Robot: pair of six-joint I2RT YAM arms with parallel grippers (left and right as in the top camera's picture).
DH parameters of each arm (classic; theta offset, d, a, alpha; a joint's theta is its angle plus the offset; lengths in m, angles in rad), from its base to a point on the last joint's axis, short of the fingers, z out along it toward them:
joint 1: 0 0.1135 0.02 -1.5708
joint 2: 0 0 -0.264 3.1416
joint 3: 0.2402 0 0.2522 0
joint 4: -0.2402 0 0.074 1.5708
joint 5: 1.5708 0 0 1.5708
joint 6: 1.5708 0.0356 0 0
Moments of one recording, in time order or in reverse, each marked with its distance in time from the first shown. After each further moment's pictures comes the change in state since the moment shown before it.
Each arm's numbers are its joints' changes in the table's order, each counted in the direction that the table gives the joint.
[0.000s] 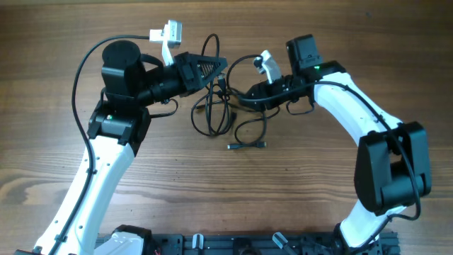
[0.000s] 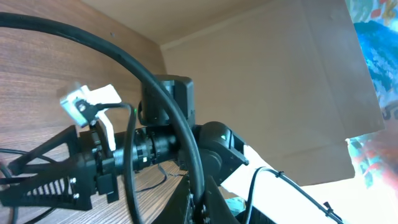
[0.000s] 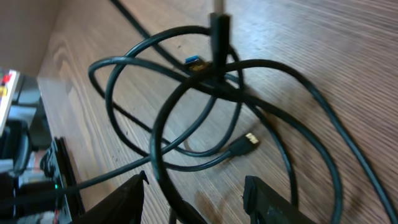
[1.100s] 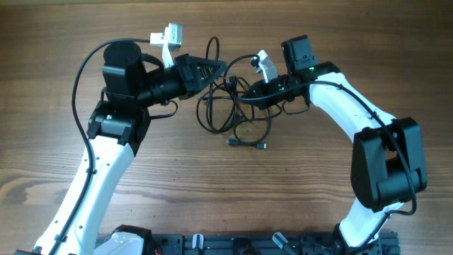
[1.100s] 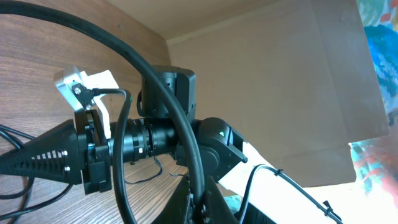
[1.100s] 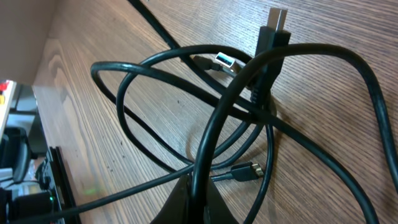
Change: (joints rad) left arm 0.003 0.000 0.000 -0.051 0.000 0.000; right arm 0.013 0.028 0.000 0.063 0.024 0.080
